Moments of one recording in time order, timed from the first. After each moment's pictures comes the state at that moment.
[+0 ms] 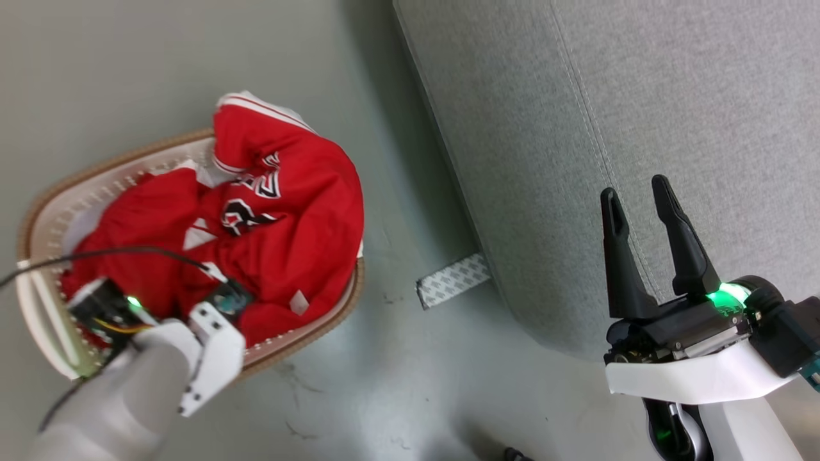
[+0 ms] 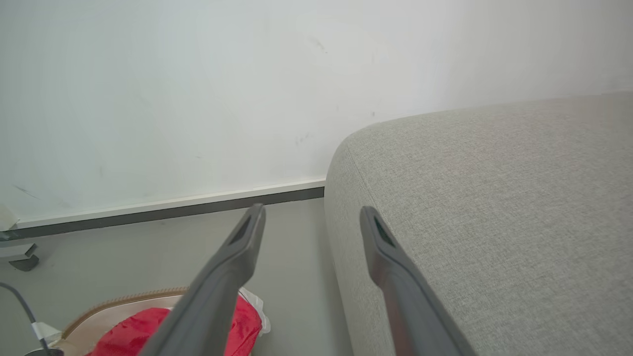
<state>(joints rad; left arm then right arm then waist) -0.86 0.37 -0.91 1.13 0.02 0.01 0.21 -0.32 -0.05 0.25 -0.04 0.47 0.13 -0.26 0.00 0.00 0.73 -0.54</state>
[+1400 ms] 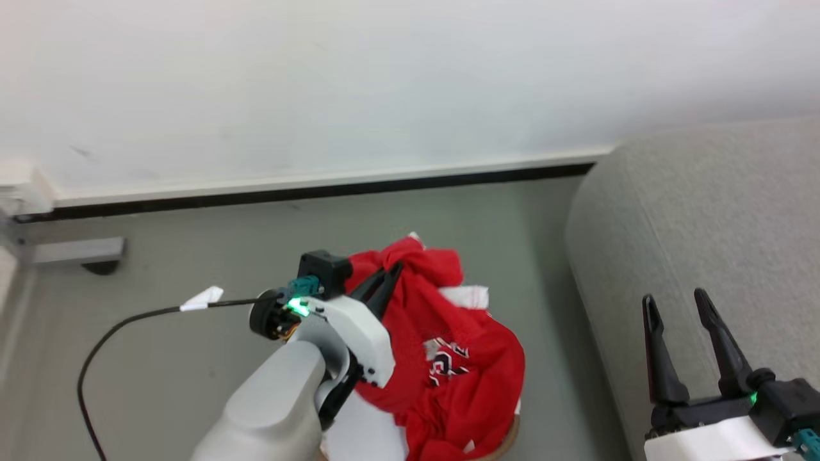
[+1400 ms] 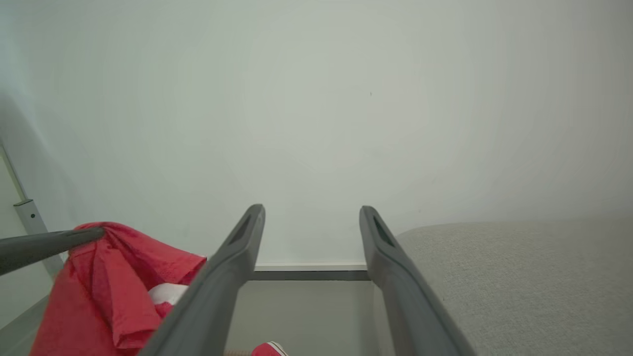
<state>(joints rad) -0.74 0.07 -0.69 0.91 -0.50 -0.12 -0.23 -0.12 -0.05 0.07 0.11 0.23 0.13 -0.26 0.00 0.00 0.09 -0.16</state>
